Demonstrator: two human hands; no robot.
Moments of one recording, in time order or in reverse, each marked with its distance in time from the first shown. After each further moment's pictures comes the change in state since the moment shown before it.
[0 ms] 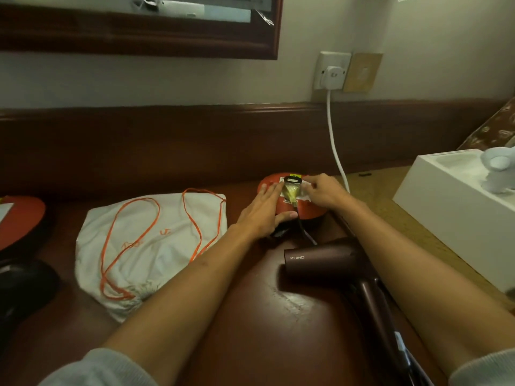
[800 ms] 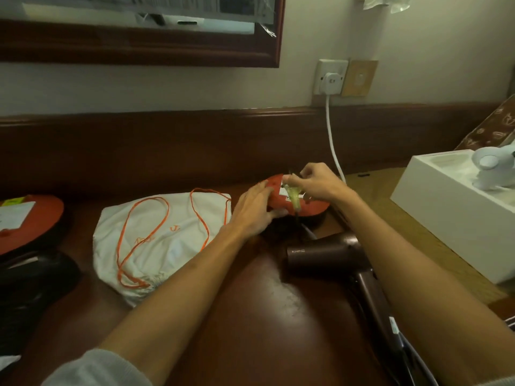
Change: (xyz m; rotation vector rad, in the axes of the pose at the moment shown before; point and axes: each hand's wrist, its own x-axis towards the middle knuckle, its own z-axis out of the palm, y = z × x) left_hand -0.022 -0.008 -0.017 0.064 0.201 0.021; right_hand -0.034 -0.038 -0.021 0.333 -0.007 -0.041
